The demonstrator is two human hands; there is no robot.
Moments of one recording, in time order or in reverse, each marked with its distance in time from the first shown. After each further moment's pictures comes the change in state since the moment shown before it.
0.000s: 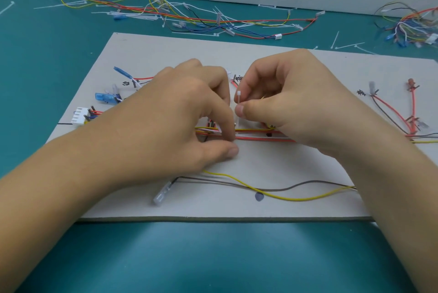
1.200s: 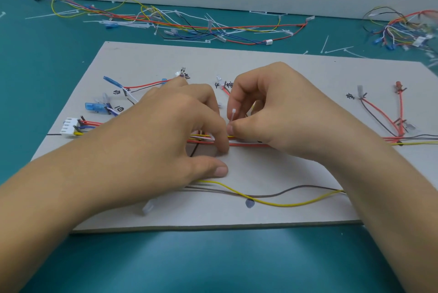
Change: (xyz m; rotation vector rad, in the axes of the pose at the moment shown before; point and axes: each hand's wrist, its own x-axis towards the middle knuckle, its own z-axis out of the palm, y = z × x) left_hand -0.003 0.005 -0.001 -0.012 -0.085 -0.092; right_hand -0.002 0.000 -0.001 -0.166 -0.057 -0.009
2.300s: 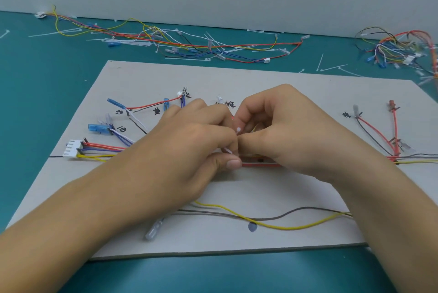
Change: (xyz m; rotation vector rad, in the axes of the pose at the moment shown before) left_hand 0.013 0.002 0.009 -0.047 0.068 0.112; right_hand 0.003 0.005 -0.006 0.187 -0.058 0.043
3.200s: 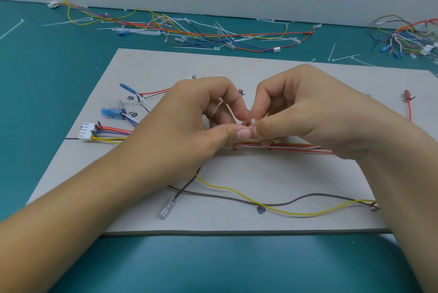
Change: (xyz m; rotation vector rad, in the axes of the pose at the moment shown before) left_hand 0.000 -0.007 0.008 -0.480 0.195 -0.186; right_hand -0.004 -0.003 -0.017 0.079 -0.128 -0.025
